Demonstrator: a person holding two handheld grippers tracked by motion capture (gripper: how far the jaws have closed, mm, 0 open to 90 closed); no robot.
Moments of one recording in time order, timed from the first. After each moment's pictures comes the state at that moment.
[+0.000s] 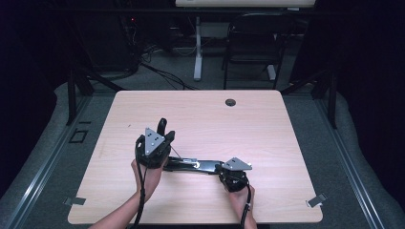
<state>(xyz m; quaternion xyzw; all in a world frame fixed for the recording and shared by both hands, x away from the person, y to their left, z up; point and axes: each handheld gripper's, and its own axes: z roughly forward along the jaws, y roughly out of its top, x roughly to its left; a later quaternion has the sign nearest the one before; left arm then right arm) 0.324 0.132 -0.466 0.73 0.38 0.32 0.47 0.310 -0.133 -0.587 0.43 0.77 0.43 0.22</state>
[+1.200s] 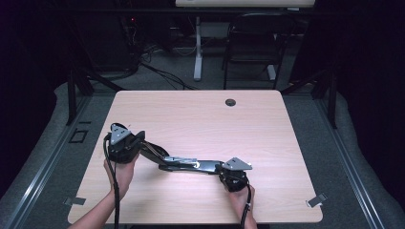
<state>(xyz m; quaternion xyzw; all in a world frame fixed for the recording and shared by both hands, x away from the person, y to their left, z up) 0.344 0.215 -0.478 0.70 0.49 0.28 0.44 0.310 -0.134 -0.586 0.43 0.77 0.42 0.22</state>
